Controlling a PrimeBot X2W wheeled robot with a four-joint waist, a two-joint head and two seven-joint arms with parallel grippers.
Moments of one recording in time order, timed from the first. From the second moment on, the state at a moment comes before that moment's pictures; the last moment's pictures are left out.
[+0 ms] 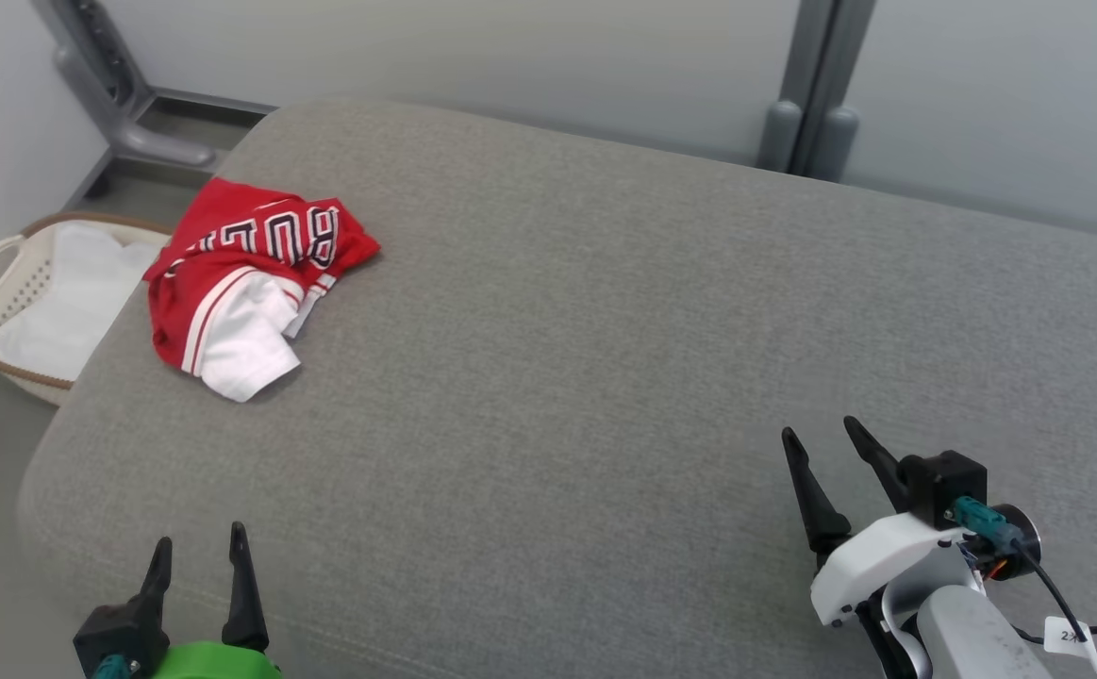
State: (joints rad) left arm 0.00 0.05 0.09 0.39 -0.17 -0.10 -0.26; right arm -0.24 -0.05 0.09 0.52 0.17 0.13 -0.26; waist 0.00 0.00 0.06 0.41
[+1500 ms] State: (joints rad) left arm -0.75 0.32 0.01 1.06 -0.36 -0.13 -0.26; right arm -0.47 -0.04 0.19 0.35 0.01 0.13 -0.26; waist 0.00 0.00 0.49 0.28
